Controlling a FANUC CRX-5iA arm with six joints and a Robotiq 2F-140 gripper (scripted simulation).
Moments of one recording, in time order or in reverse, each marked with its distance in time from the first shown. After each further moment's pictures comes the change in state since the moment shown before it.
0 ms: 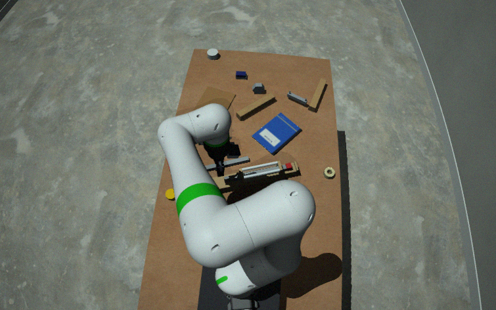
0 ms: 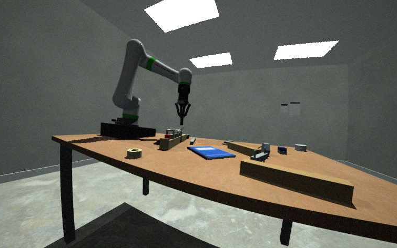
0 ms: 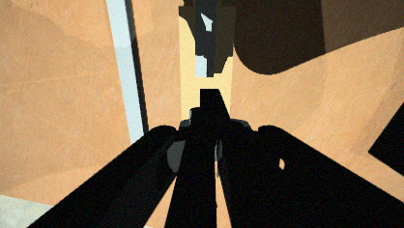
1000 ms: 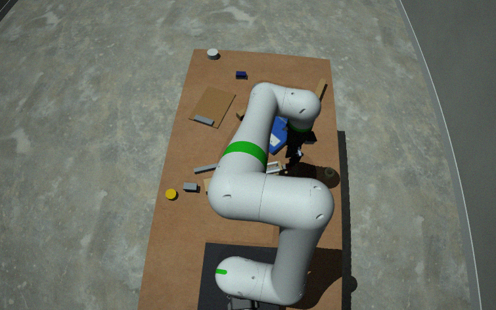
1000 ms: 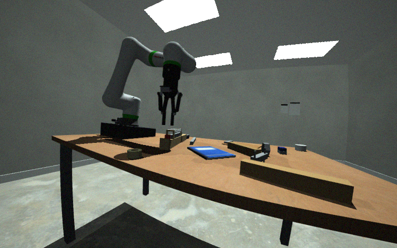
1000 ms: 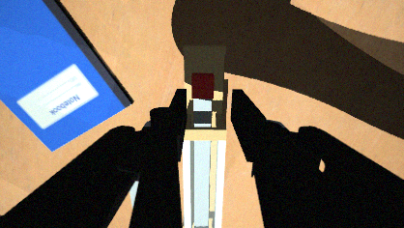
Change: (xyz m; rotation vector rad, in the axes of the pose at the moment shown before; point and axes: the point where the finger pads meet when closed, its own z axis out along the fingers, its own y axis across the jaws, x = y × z) arm 0.302 0.002 0.001 0.003 0.007 -0.001
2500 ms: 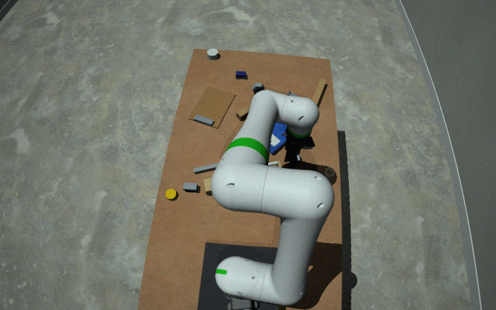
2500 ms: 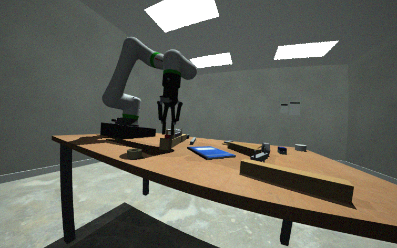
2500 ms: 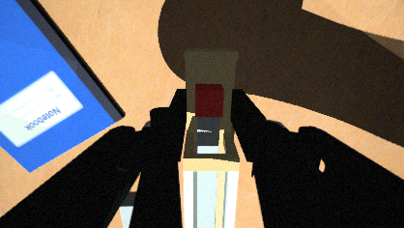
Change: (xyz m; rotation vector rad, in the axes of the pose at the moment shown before) arm 0.003 -0.005 0.049 -0.003 -0.008 -0.003
